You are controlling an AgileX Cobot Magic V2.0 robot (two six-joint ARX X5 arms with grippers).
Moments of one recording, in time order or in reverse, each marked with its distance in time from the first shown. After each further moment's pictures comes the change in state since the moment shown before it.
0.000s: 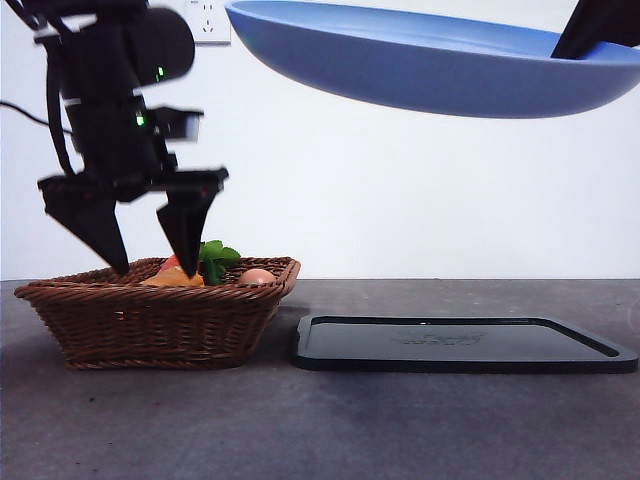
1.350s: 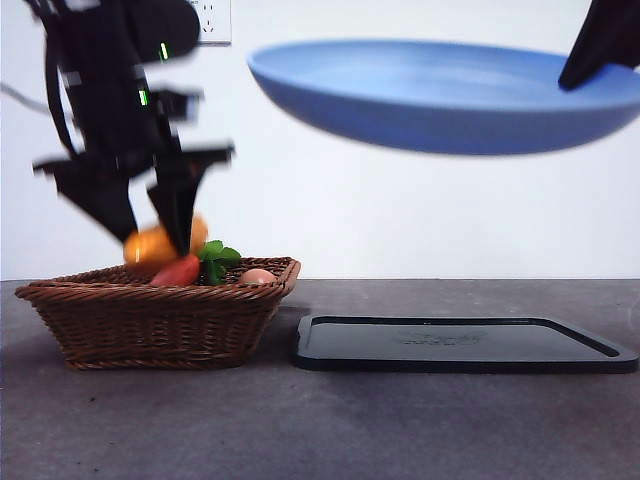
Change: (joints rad) left arm -0.034 -0.079 0.000 -0.050 -0.002 -0.088; right arm -0.002 0.035 0.000 -0.002 0.072 0.000
